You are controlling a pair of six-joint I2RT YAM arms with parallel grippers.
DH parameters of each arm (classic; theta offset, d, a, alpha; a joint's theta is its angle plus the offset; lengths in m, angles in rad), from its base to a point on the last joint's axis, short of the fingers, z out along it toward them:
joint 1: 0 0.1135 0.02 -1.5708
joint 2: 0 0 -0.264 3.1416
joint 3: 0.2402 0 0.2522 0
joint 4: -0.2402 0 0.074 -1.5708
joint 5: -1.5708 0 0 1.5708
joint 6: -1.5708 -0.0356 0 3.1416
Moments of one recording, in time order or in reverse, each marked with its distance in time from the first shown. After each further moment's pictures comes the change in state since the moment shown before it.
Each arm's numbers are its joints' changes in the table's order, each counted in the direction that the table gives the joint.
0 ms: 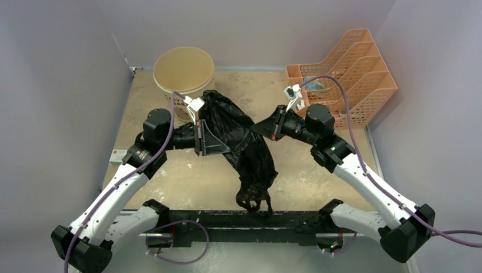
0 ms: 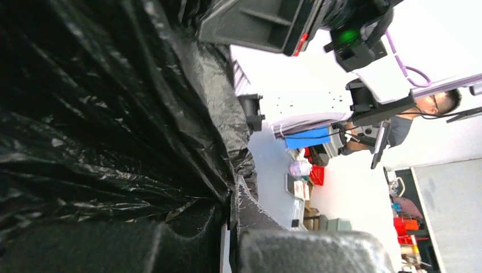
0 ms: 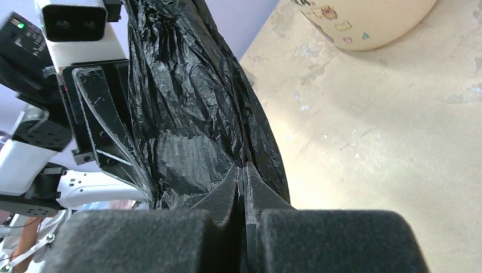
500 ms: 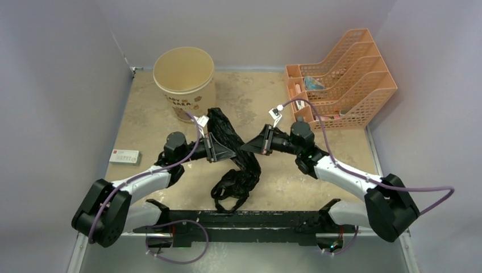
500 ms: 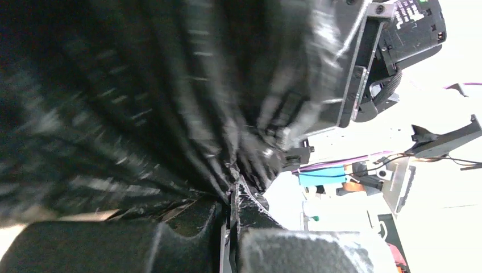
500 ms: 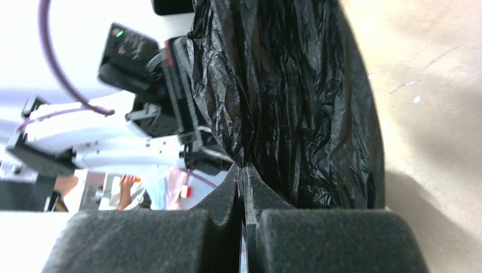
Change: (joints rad) left arm 0.008 0.310 -0.524 0.937 0.100 0.218; right arm 0.014 0.214 -0.365 0.603 0.221 -0.315
